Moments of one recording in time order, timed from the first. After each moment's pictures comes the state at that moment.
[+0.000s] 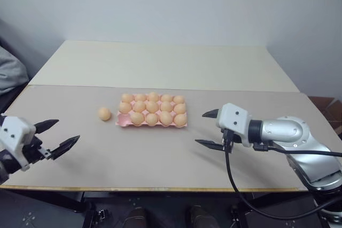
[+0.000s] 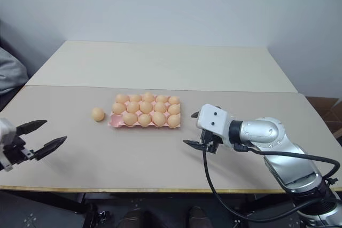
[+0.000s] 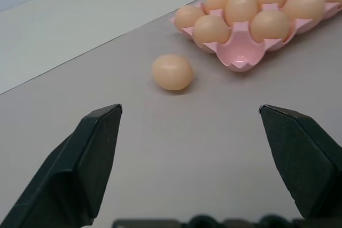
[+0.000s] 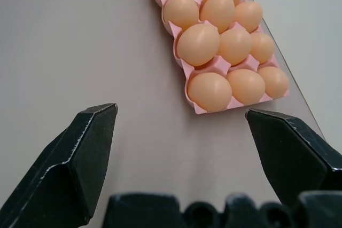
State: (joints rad) left arm 0.06 0.82 0.57 -0.07 -0.42 0.28 -0.89; right arm -0.42 -0.84 0.15 -0.58 0.28 0.65 0.86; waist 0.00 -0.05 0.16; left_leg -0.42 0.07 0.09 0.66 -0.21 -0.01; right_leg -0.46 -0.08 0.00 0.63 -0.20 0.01
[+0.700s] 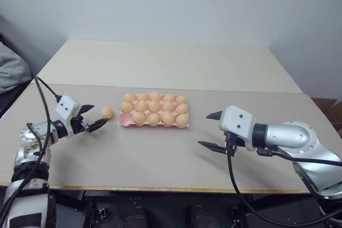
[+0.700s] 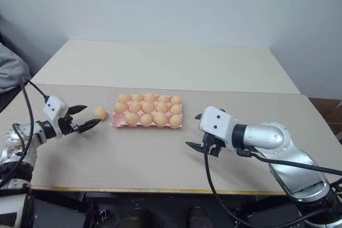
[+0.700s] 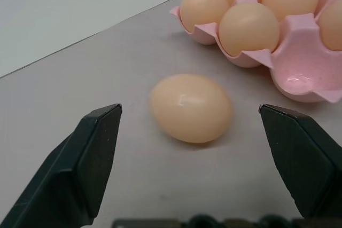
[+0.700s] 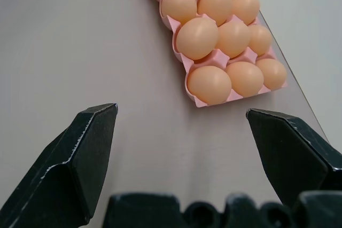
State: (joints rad) left arm -0.59 0.74 0.17 0.80 -0.20 -0.11 -1.04; right arm -0.36 -0.86 0.10 -0.68 0.29 0.73 0.82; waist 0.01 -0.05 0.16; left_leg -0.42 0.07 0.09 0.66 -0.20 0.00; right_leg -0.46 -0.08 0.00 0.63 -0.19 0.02
